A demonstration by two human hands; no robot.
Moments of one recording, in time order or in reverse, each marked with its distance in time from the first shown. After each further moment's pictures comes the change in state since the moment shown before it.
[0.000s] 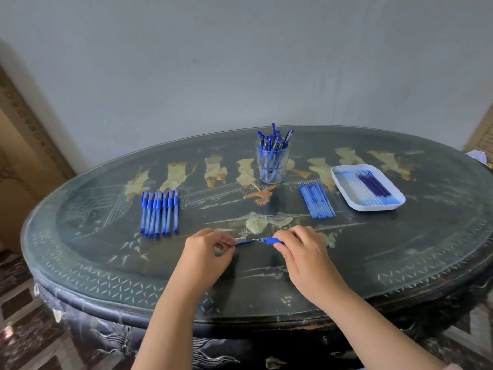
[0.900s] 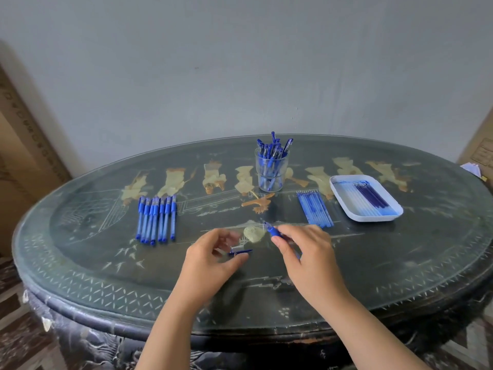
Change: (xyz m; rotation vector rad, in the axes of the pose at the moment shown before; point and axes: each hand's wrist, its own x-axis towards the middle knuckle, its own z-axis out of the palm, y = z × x) left_hand -0.002 0.018 0.001 -0.304 0.009 -0.131; right_hand 0.022 -0.020 -0.027 0.195 0.139 0.122
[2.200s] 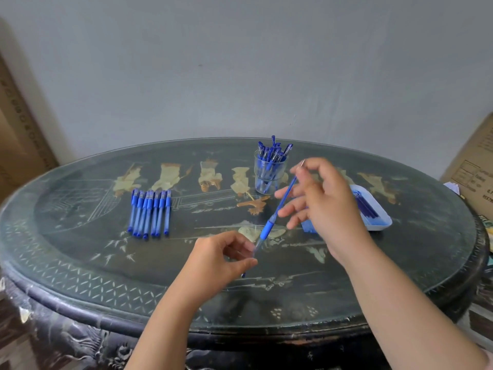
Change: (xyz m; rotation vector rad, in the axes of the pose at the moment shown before) left_hand -0.002 0.025 0.001 -0.092 -0.167 0.041; right_hand 0.086 -0.068 -0.063 0.684 -0.109 0.501
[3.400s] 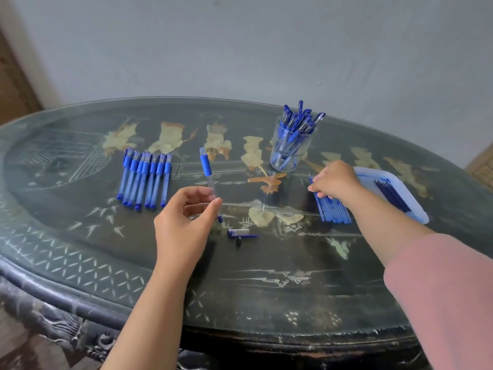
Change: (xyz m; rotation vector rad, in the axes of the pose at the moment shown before) left_hand 0.029 -0.055 -0.010 -0.320 0.561 -0.222; right_hand 0.150 0.132 -0.022 -1.066 -0.067 0.418
